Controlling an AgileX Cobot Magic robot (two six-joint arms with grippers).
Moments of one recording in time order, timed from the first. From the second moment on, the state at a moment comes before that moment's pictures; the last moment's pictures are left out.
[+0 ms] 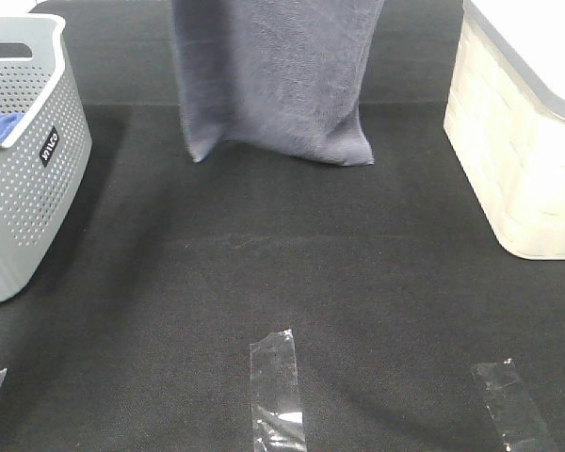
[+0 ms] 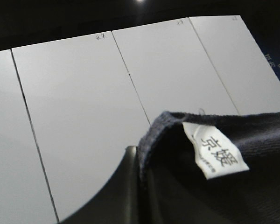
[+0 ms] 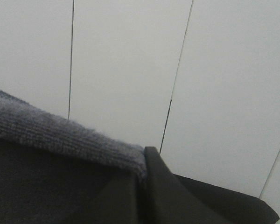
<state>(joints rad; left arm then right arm) -0.27 2.29 -2.48 0.42 -0.37 -0.09 0.16 2.14 -2.56 0.20 0.47 -0.37</state>
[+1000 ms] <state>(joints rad) -0.44 2.20 -2.48 0.31 1.17 -0.16 0.16 2.07 -2.43 0.24 1.22 -0.18</state>
